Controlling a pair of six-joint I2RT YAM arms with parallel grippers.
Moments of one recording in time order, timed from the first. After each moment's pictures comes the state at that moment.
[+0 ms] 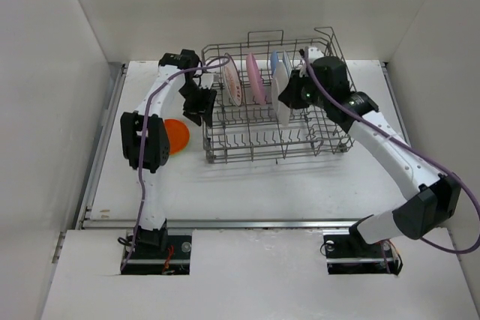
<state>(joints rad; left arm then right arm) -0.22 2.13 2.02 -1.37 0.35 0.11 0.49 1.43 1.42 -0.48 -0.10 0.33</state>
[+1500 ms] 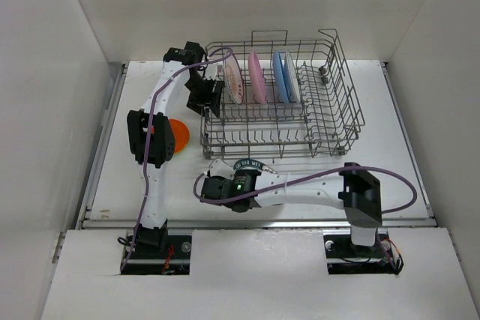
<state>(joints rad) -0.24 2.23 2.20 -1.35 0.36 0.04 1.37 1.86 1.51 -1.05 0.58 0.45</state>
